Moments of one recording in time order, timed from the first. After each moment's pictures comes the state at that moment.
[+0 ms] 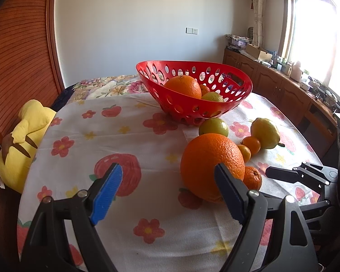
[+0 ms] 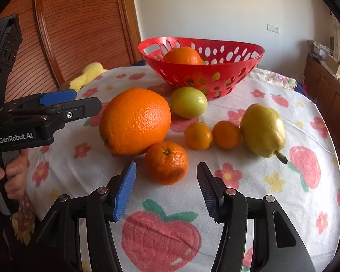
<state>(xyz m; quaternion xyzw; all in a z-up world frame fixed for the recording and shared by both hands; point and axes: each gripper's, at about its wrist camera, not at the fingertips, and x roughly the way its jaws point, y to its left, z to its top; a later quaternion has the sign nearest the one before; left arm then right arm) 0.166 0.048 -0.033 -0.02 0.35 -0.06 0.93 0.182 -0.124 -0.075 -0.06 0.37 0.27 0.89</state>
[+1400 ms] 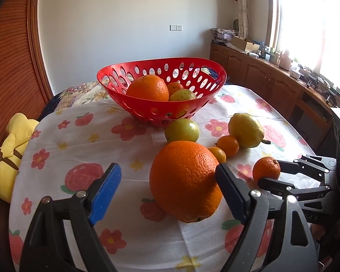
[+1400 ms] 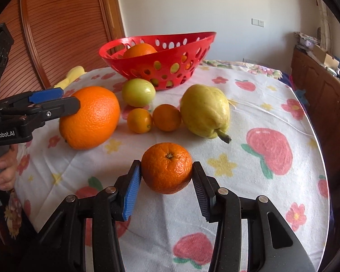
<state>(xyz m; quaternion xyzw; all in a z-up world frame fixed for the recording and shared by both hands) 0.181 -0.006 -0.035 0.02 0.35 -0.09 0.93 0.190 -0.195 -0.086 -0.04 0.38 0.24 0.89</state>
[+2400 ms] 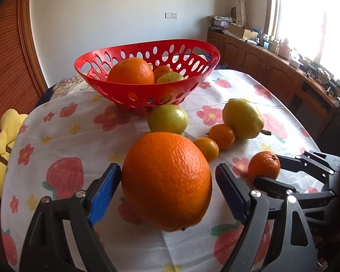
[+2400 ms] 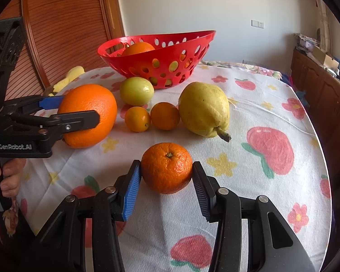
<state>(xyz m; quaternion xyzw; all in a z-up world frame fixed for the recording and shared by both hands) 0.198 -0.031 -0.058 0.03 0.39 -0.10 0.91 0.189 -0.197 -0.093 -0.04 0.37 0.24 0.90</state>
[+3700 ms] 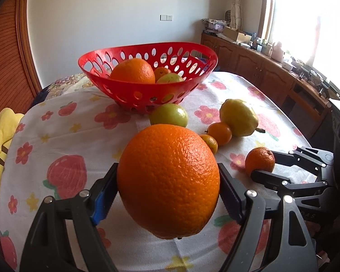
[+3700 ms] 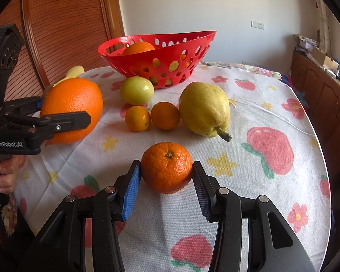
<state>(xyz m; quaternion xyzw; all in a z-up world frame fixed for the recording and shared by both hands) 0.185 -0.014 -0.051 0.01 0.38 -0.13 0.92 0.188 -0.196 -0.093 -0.05 0.37 0.24 0.90</state>
